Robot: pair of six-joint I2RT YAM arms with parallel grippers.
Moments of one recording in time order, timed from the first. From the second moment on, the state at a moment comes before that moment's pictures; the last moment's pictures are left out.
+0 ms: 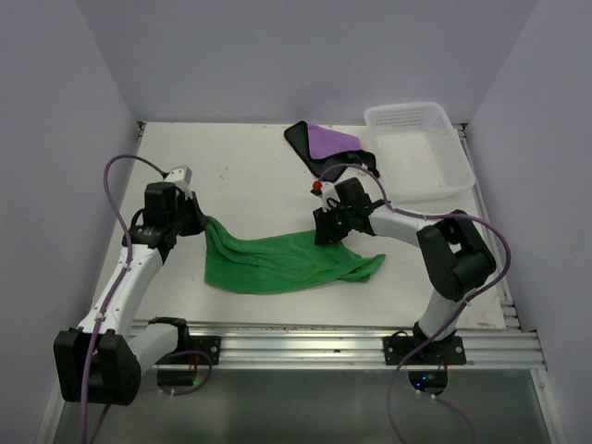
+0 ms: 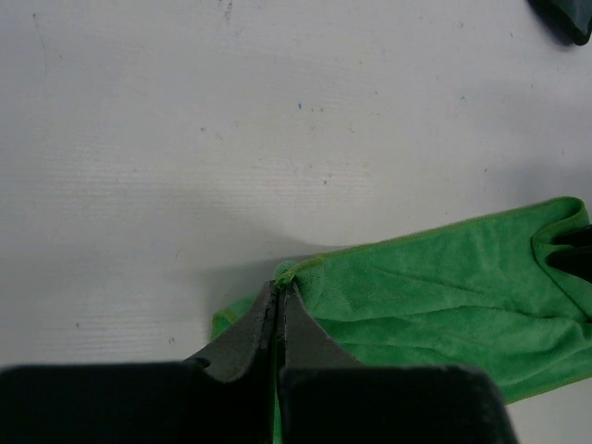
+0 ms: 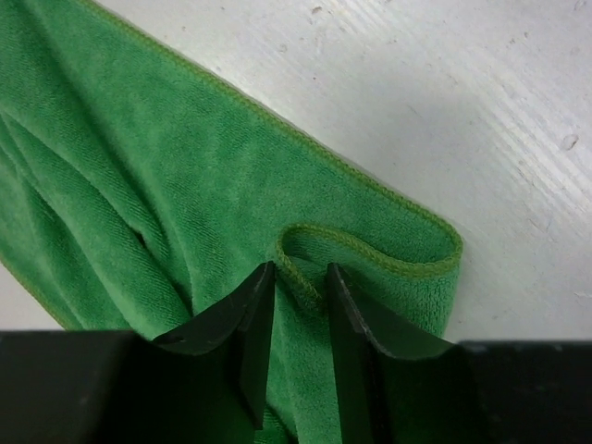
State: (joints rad) left arm -0.05 1.06 0.77 -0.41 0.15 -0.27; right arm 0.52 1.77 1.01 -0.19 -0.38 0.05
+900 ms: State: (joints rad) left arm -0.05 1.06 0.87 -0.46 -0.05 -0.26; right arm 0.44 1.41 1.30 -0.52 0.00 0.12
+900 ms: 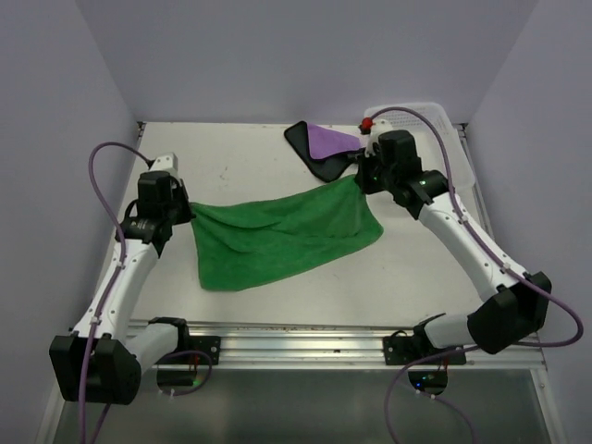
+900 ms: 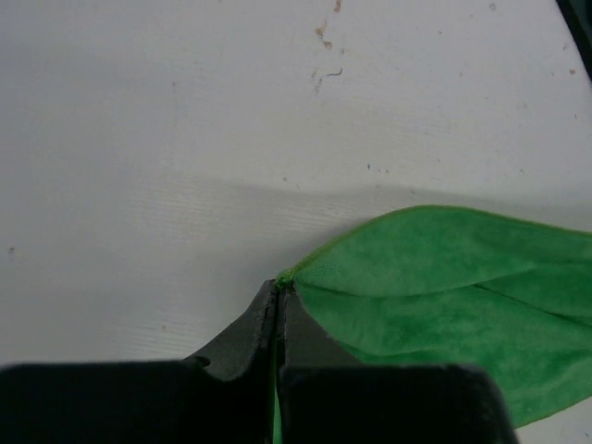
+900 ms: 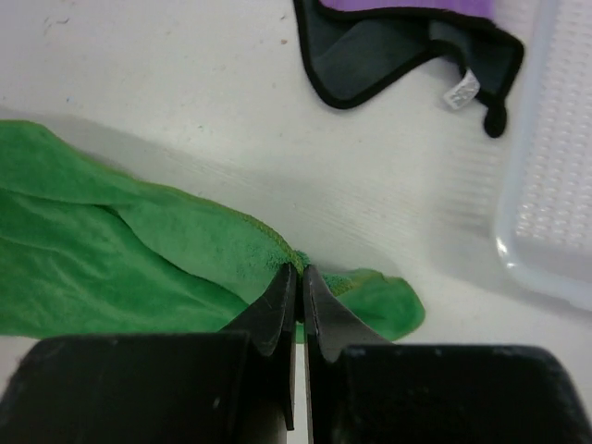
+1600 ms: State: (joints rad) left arm -0.05 0.79 0.97 -0.52 -0.22 -0.25; right arm 0.39 1.04 1.33 -0.81 0.14 0.18
